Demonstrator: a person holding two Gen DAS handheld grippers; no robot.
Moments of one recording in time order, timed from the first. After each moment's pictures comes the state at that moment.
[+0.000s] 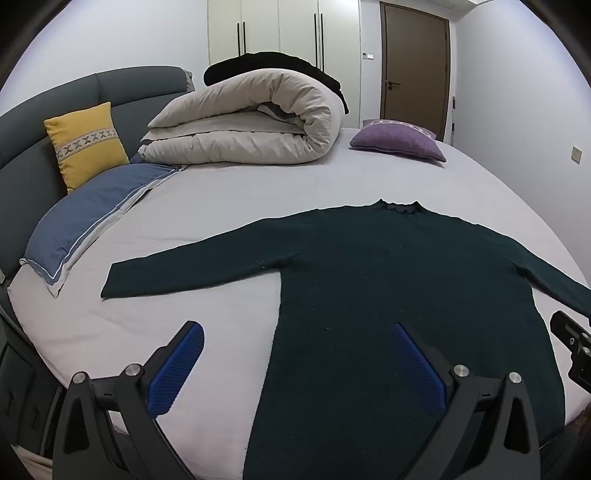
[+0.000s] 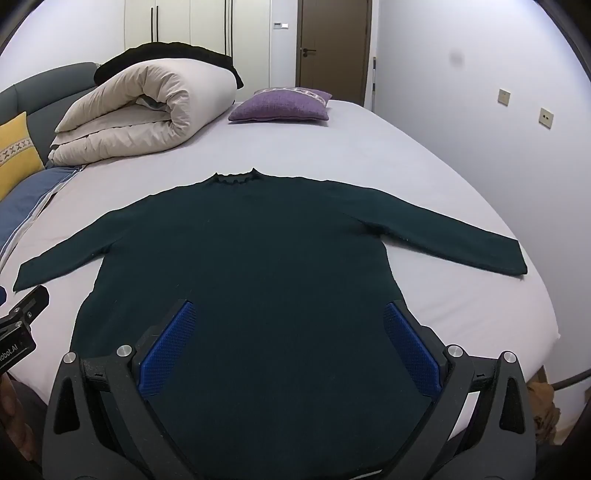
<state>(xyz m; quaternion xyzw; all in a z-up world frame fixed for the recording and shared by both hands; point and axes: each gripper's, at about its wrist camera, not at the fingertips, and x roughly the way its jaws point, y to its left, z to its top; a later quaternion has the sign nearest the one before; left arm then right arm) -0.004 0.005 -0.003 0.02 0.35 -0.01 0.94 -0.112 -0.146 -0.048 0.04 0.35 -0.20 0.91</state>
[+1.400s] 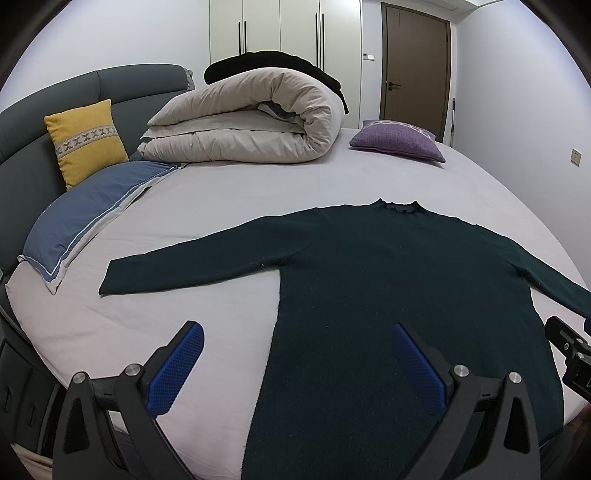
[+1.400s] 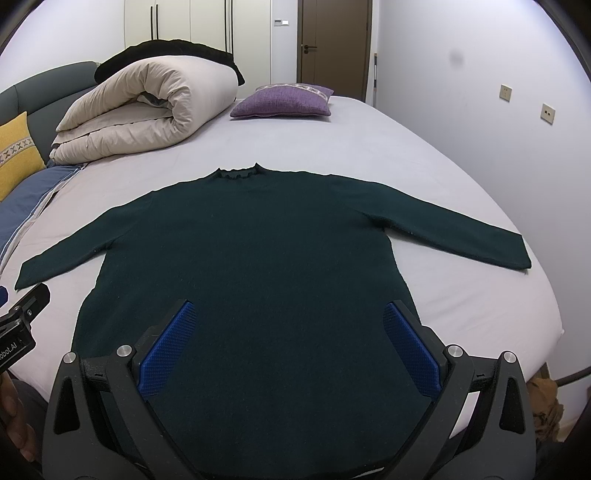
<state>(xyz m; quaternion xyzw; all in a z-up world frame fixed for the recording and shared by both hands) -0.004 0.008 0.001 0.01 0.35 -0.01 0.94 -0.115 -0.146 -0.051 0.05 0.36 -0.19 0.91</state>
